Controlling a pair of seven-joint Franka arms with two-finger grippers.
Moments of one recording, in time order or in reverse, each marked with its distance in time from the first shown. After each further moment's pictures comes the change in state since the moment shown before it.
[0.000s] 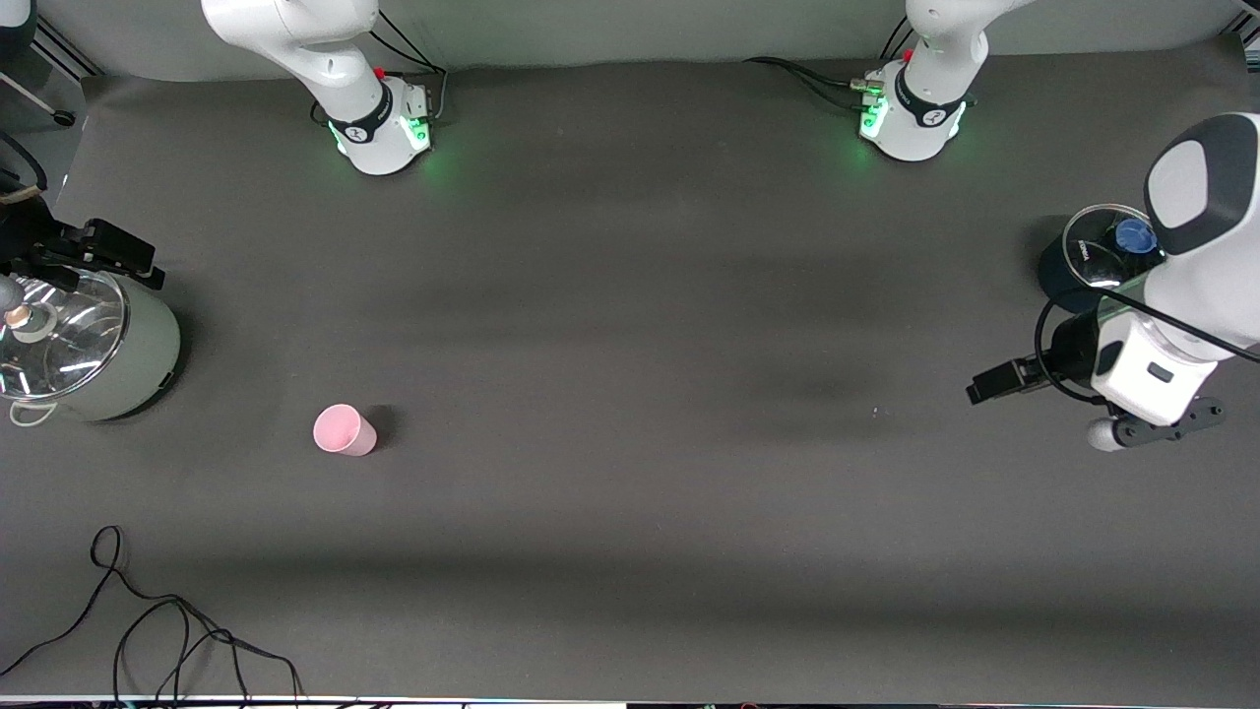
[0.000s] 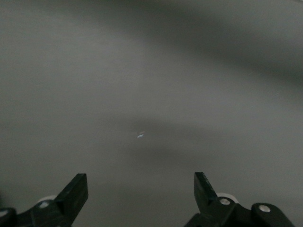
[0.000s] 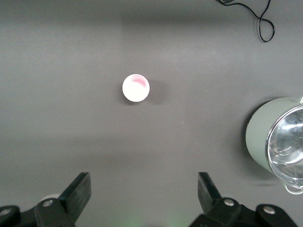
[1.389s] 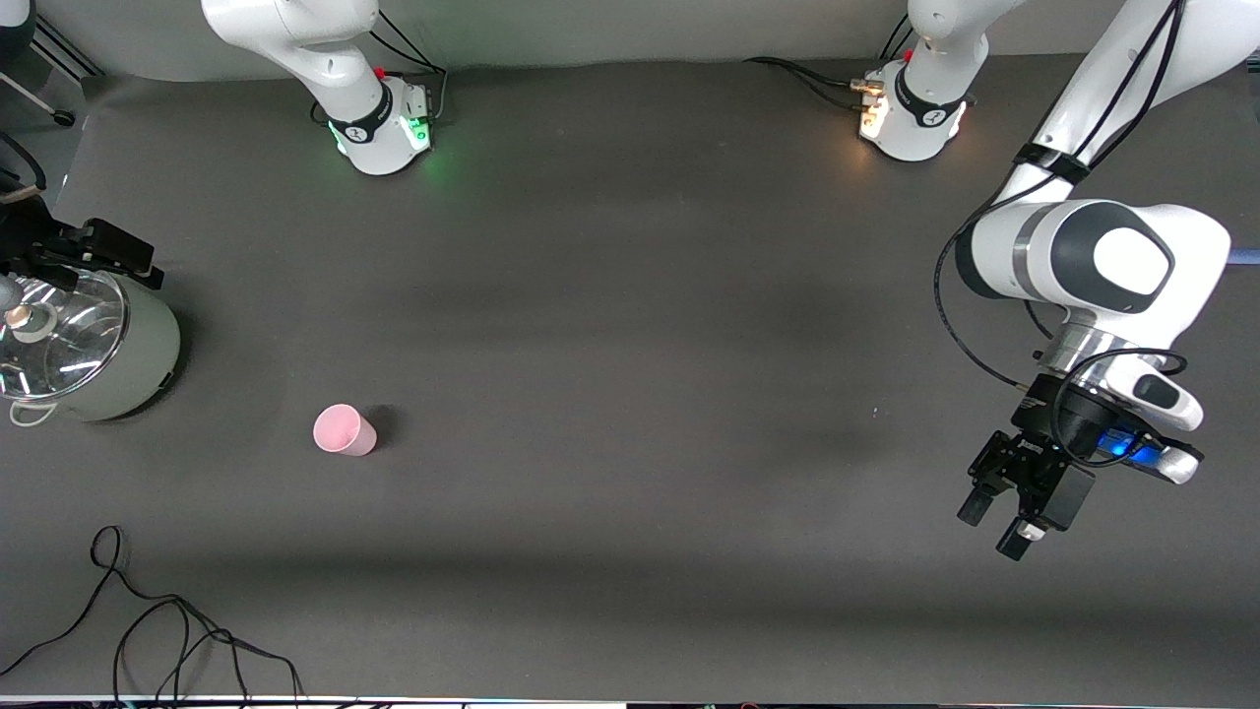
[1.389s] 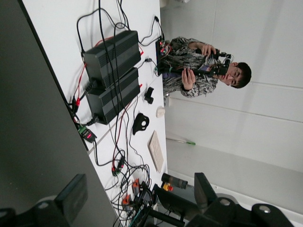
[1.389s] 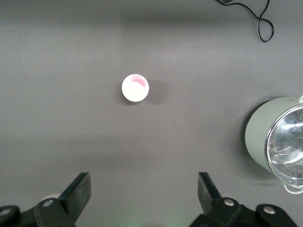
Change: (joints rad) left arm 0.060 0.181 -0.236 -0.108 -1.547 1.174 0.538; right arm 0.000 -0.001 -0.001 -0.001 -0.002 0.000 0.000
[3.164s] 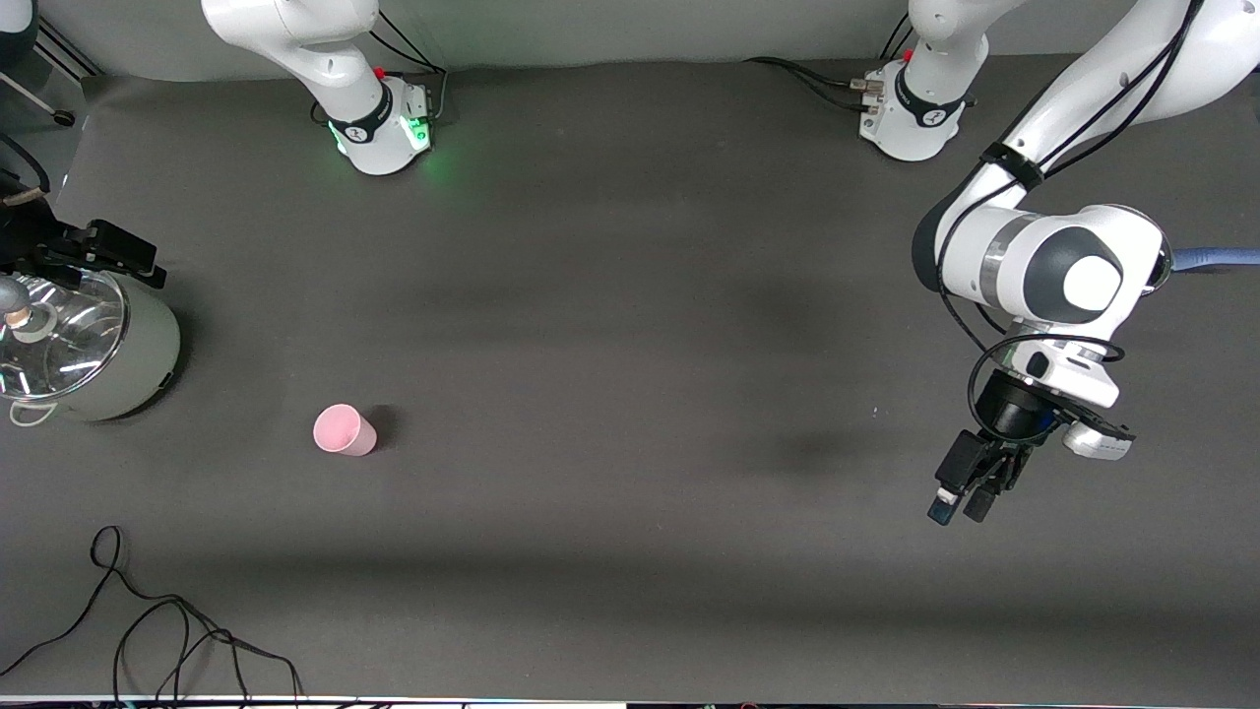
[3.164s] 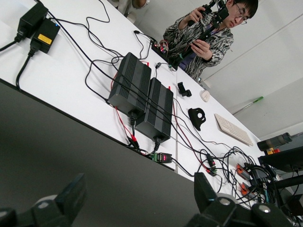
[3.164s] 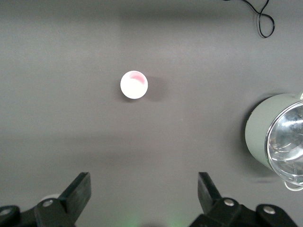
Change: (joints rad) left arm 0.040 0.153 -0.165 0.034 -0.234 0.335 1.137; right arm 0.000 -0.001 -0.004 -0.007 -0.001 -0.006 0.000
